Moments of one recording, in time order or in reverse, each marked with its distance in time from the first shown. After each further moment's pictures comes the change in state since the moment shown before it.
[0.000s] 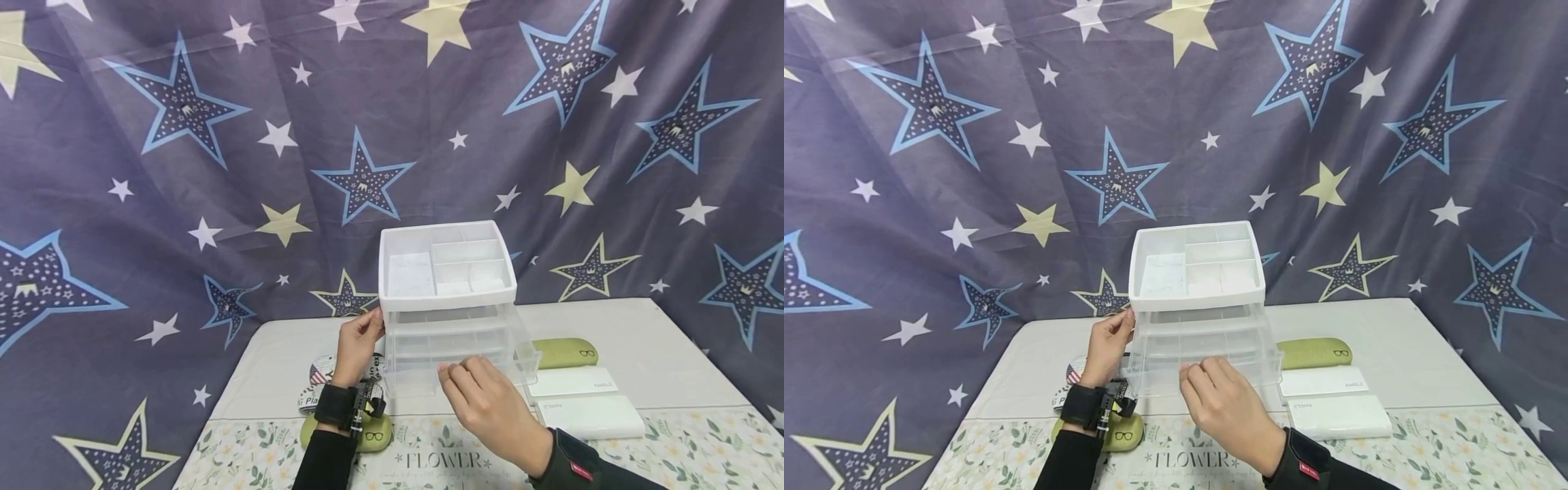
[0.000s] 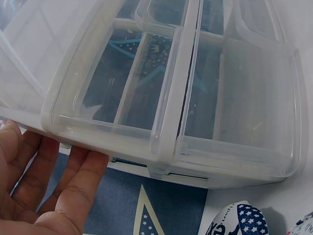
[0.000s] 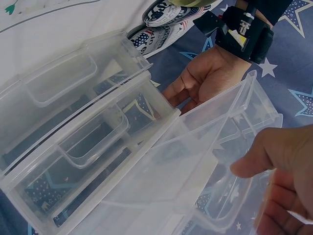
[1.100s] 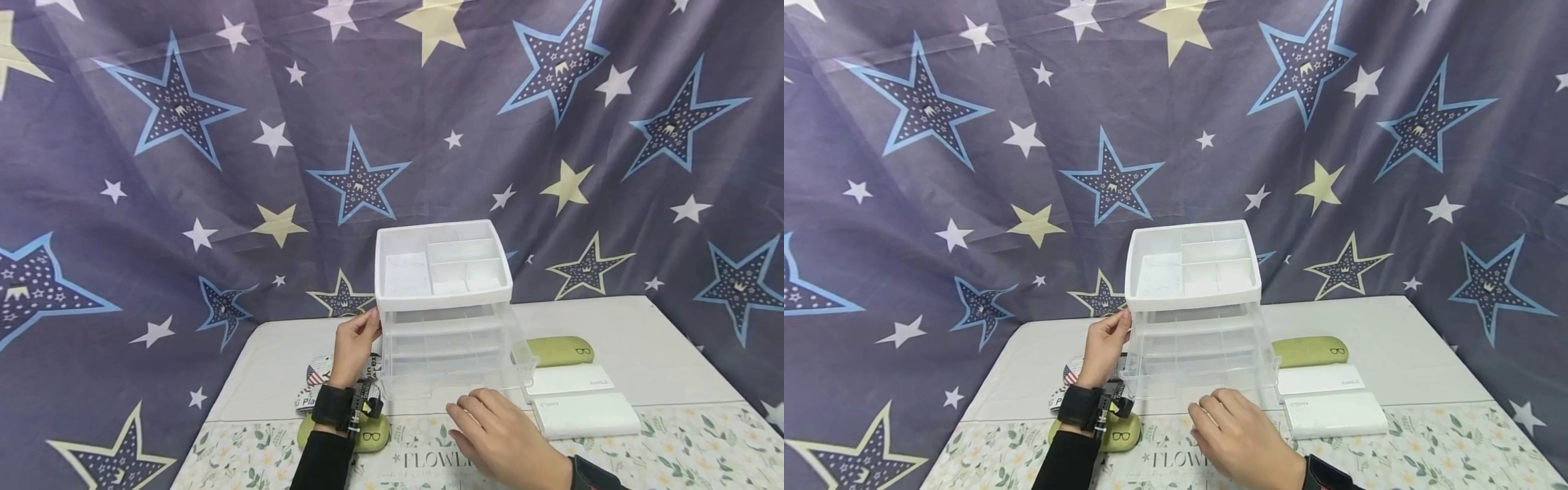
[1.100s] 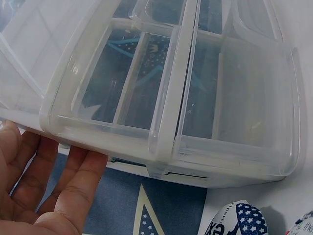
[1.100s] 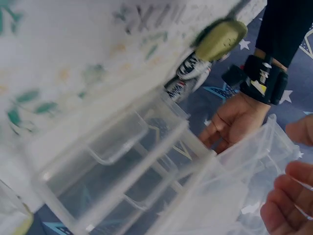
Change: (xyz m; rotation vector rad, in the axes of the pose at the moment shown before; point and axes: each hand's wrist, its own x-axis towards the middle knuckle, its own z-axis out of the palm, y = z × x) left_hand 0.000 -0.003 0.001 -0.019 -0.003 0.013; right_hand -0.055 -0.011 -0.002 0.243 -0.042 0.013
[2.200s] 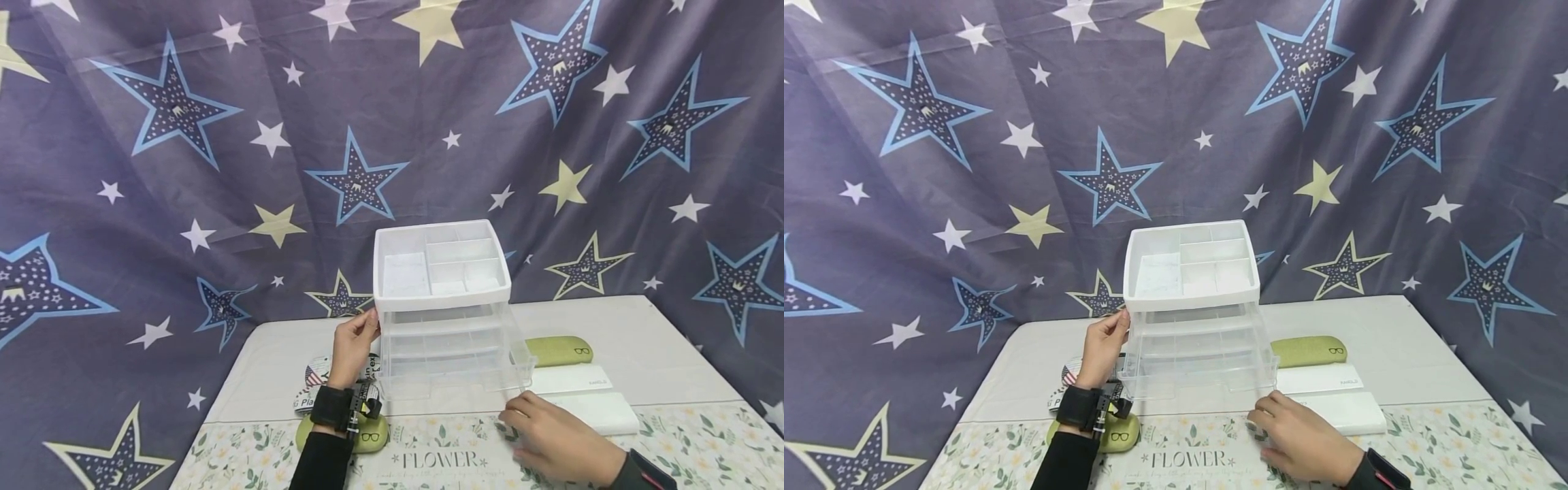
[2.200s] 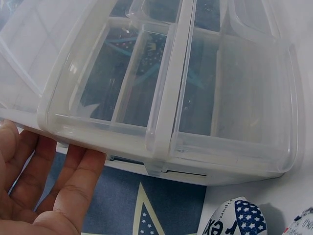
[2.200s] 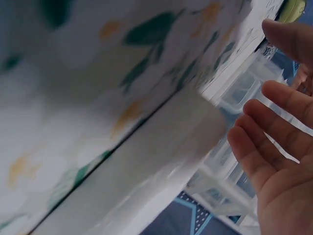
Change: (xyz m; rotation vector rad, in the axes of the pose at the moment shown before) left_hand 0.000 -0.001 0.000 -0.010 -0.009 -0.006; right_hand -0.093 0.051 -0.021 0.211 -0.571 0.238
